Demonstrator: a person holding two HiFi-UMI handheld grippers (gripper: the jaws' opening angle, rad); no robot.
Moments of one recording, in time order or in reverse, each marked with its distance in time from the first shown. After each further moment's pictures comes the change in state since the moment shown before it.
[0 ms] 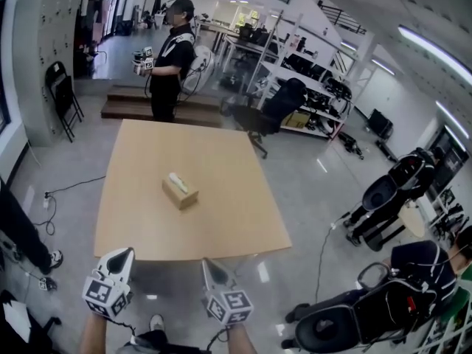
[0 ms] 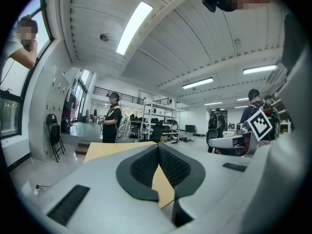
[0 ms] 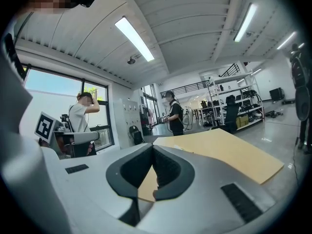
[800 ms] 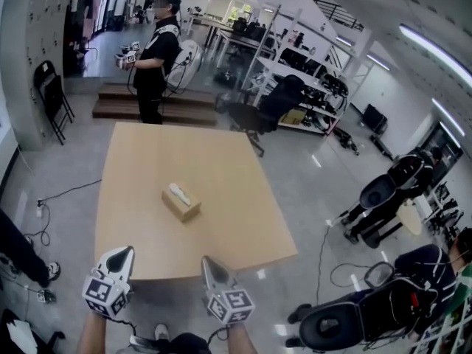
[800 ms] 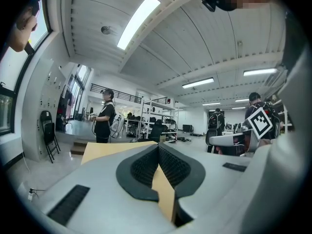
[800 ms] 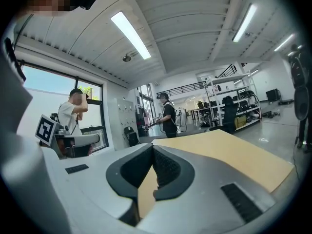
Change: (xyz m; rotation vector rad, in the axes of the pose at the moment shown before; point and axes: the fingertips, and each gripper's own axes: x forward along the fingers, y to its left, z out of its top) left arm 0.064 0.065 0.000 -0.013 0.012 -0.041; right arm 0.078 -0.017 0.013 0.008 -0.003 -0.045
